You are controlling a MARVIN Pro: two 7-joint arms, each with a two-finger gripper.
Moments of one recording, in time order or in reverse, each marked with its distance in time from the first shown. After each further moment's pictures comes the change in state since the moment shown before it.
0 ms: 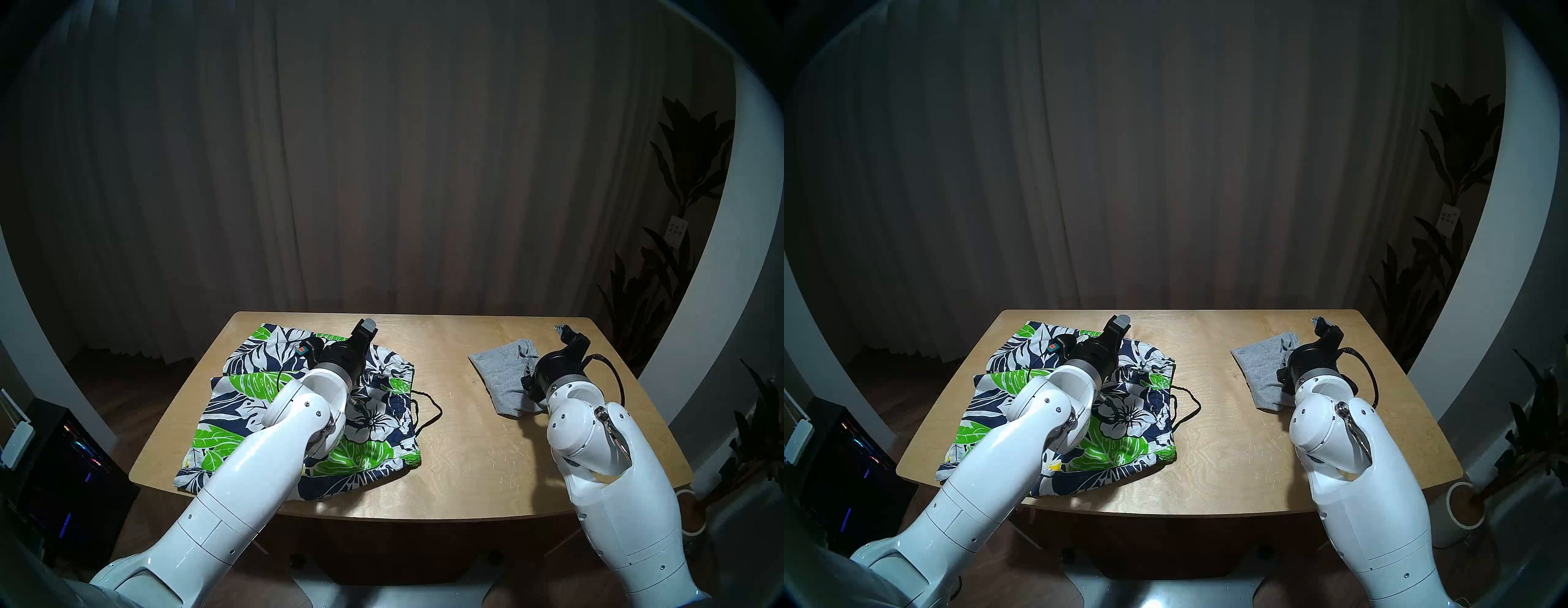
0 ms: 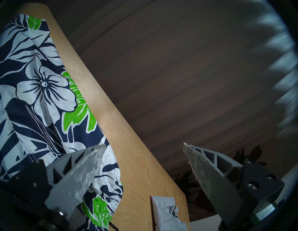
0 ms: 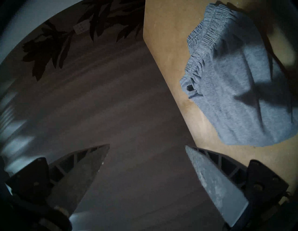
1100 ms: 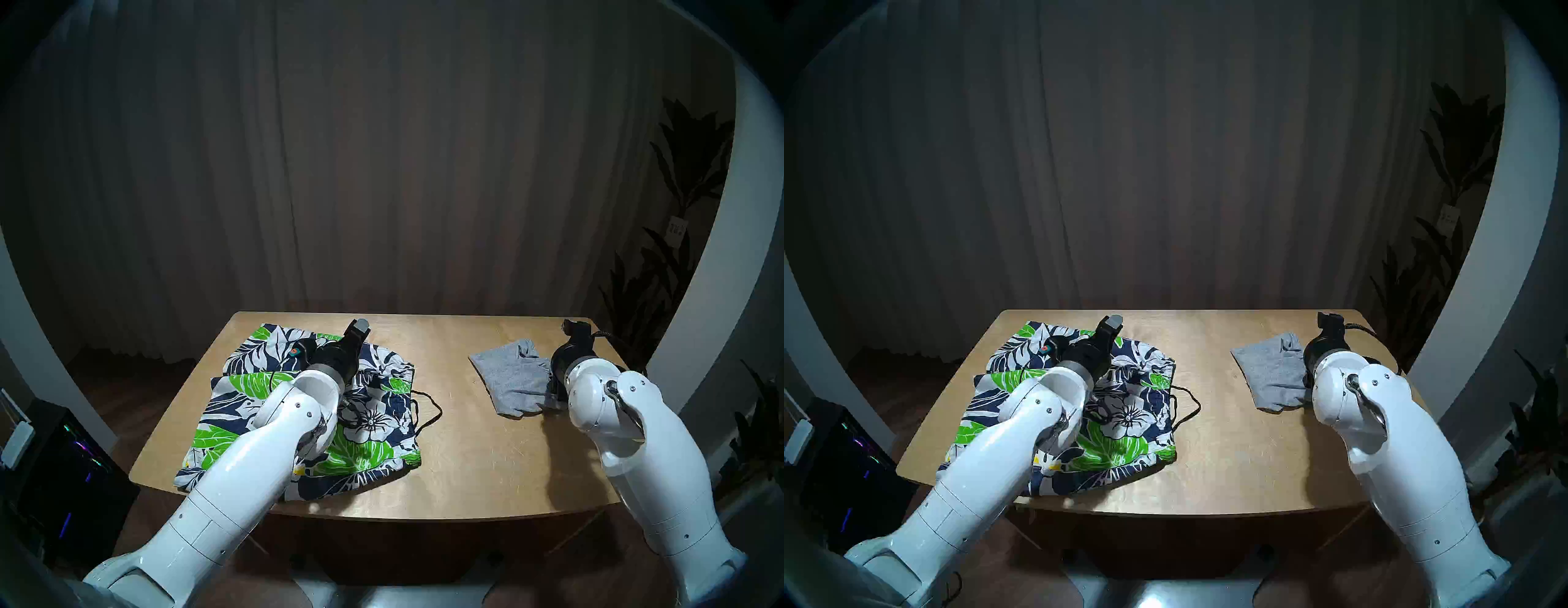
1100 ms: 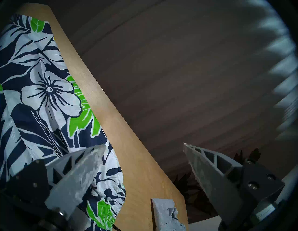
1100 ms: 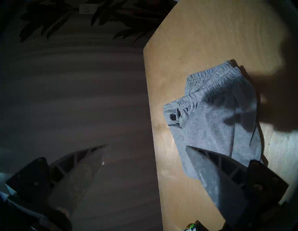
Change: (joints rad) left arm 0.006 0.029 -0.005 0.001 -0.034 -0.011 -0.024; right arm 0.099 0.181 -0.043 -0.003 -0.232 -0.063 -0.375
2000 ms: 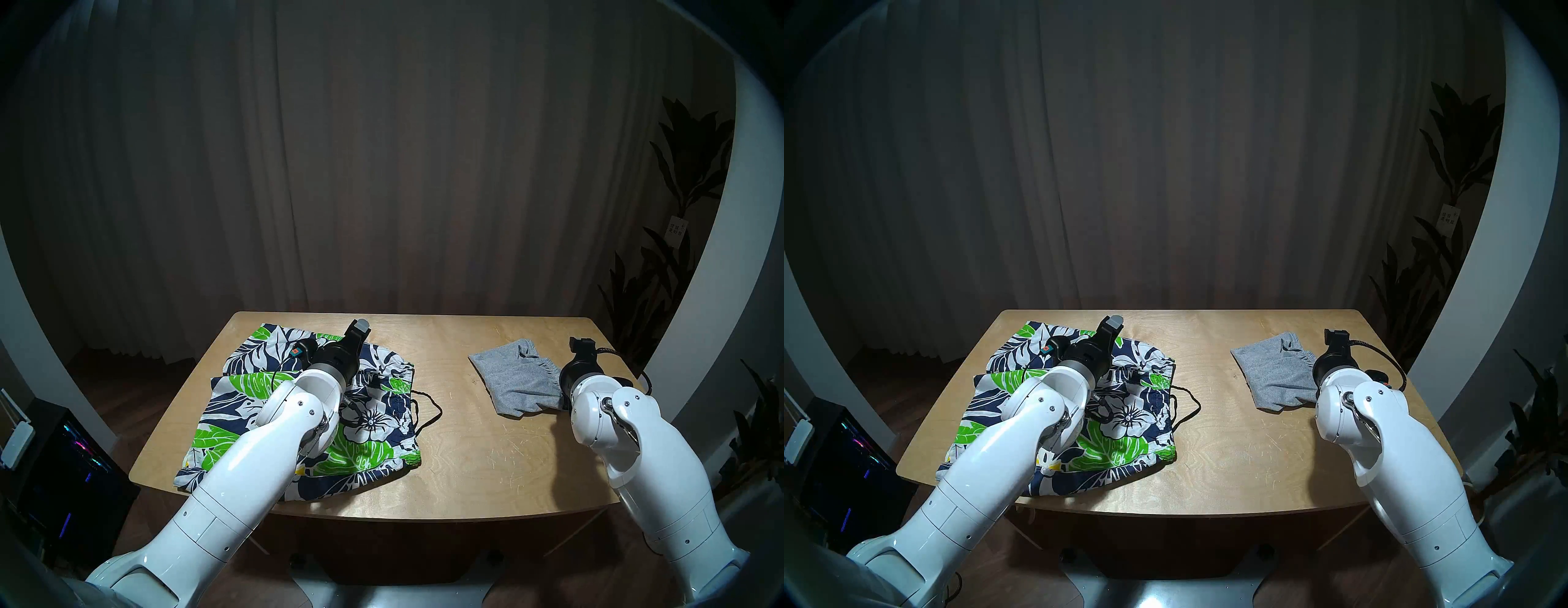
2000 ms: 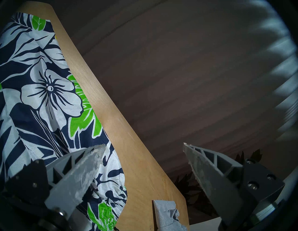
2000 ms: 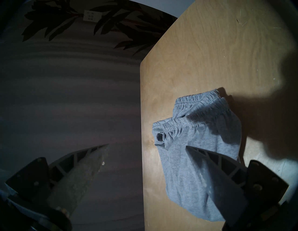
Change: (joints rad) left arm -0.012 -0.017 -0.001 0.026 0.003 0.000 -0.003; right arm -0.057 0.060 0.018 0.054 -0.039 0.035 -0.005
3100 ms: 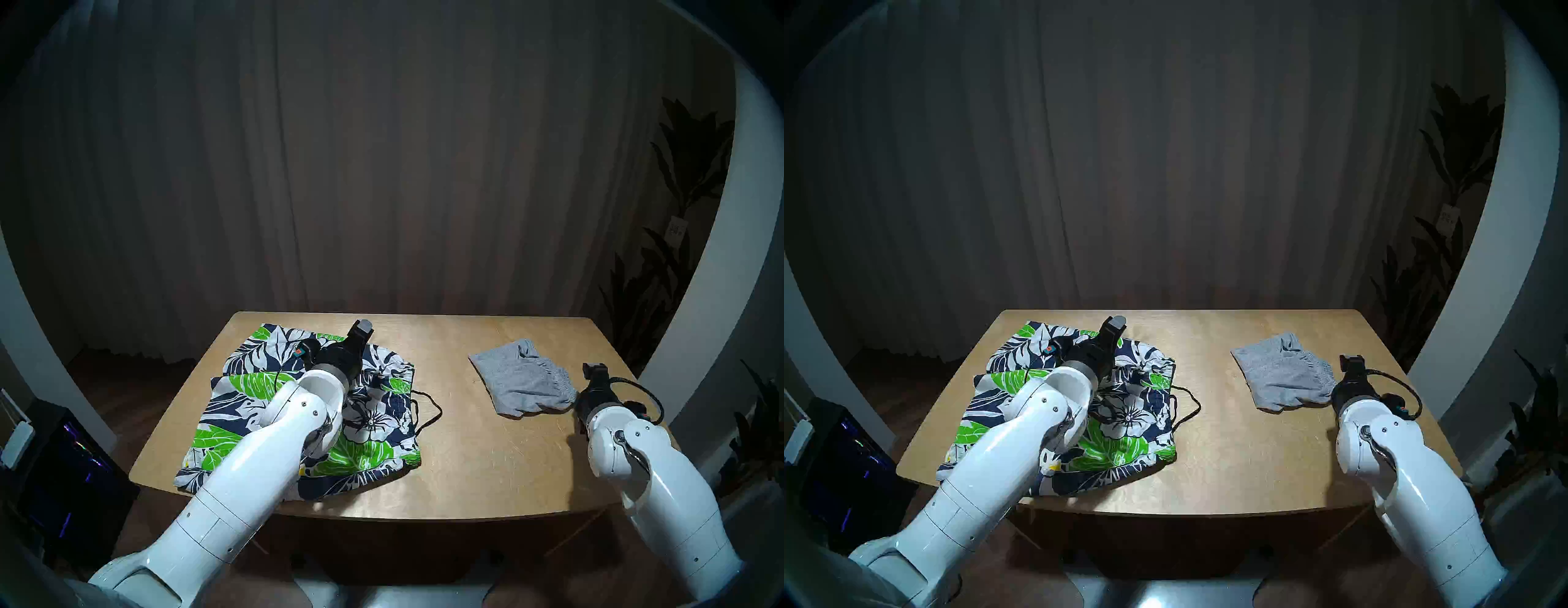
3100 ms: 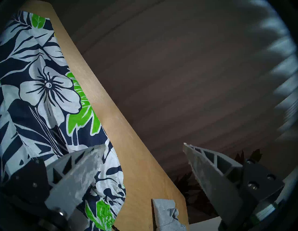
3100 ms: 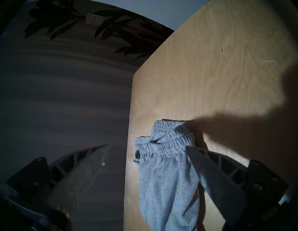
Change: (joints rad) left arm 0.001 -0.013 0.004 -0.001 0.012 0.001 0.009; right arm -0.151 0.019 0.066 0.069 0.035 0.088 0.180
